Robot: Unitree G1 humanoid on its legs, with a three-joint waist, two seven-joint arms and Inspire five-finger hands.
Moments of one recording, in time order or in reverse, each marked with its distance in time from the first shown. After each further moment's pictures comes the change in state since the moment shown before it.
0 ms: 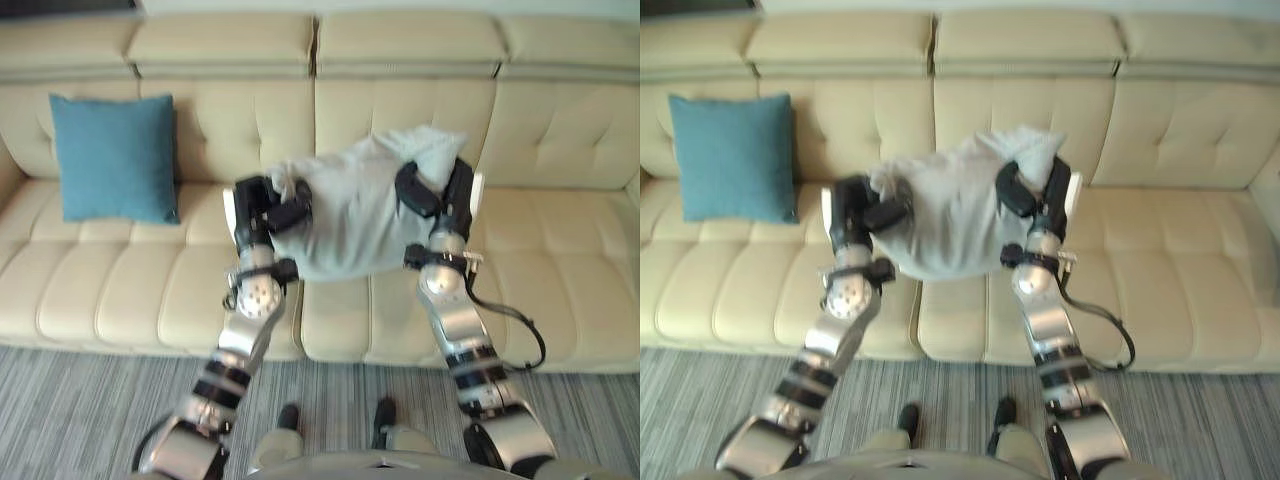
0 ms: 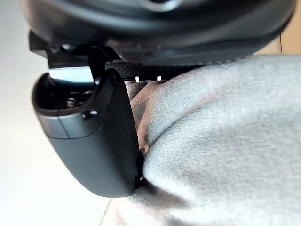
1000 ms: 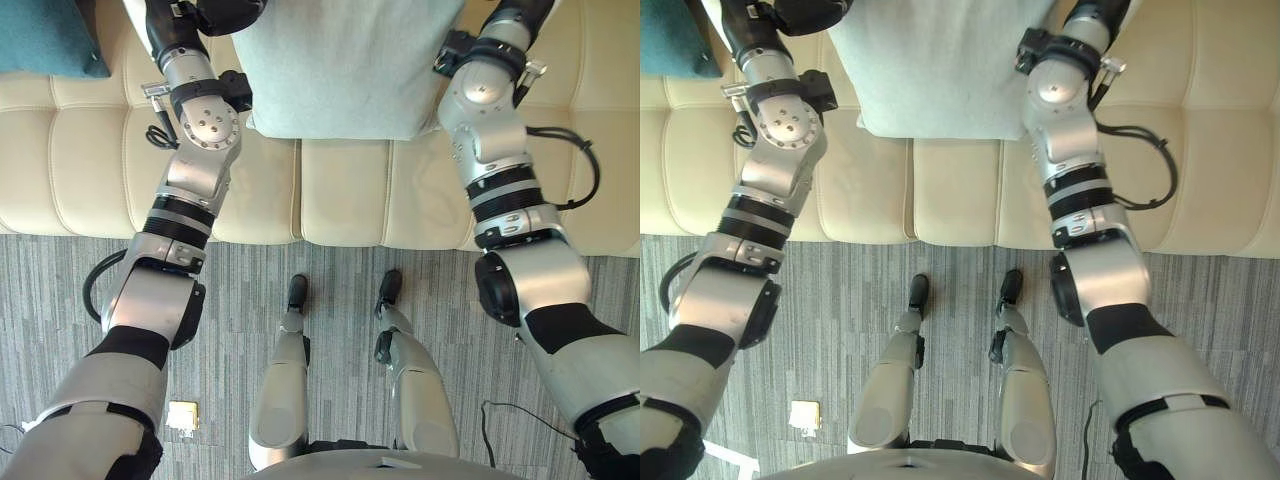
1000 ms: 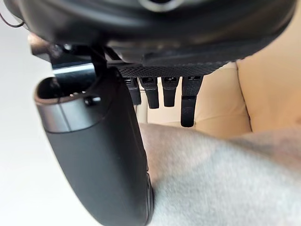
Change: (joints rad) left arm -0.789 0.268 0.048 0.450 0.053 -0.022 0.108; right arm -0.890 -0.188 -0.073 0.507 0.219 -0.028 -0.155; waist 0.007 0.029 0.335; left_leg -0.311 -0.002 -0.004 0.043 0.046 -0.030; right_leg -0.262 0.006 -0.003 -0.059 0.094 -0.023
